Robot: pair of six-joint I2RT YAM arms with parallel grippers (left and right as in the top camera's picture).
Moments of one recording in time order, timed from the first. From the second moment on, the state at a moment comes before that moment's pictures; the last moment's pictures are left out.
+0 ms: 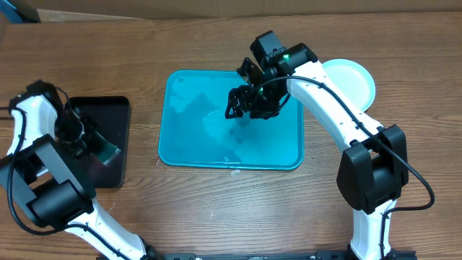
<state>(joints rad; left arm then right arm) 0.55 2.05 1.48 -1.11 0.12 -0.29 0.48 2.09 1.86 -1.15 -0.54 0.26</state>
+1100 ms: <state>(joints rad) 0.55 1.68 1.79 -1.38 0.13 -0.30 0.47 1.83 1.86 -1.26 -0.45 0.26</state>
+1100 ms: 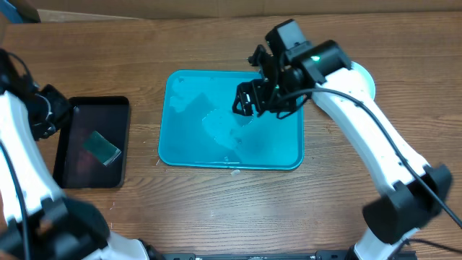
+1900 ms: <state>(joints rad) 0.53 0.93 1.47 -1.49 0.37 -0.18 0.47 1.41 1.84 -1.64 -0.24 0.26</state>
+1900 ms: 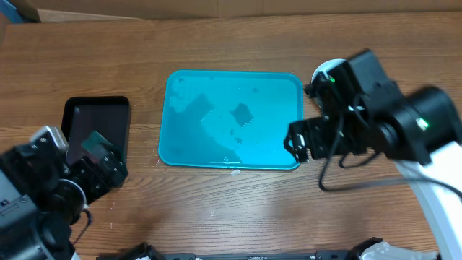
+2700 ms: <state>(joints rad) 0.53 0.96 1.37 -1.49 0.37 -0.18 0.47 1.03 1.58 -1.59 -0.20 0.25</state>
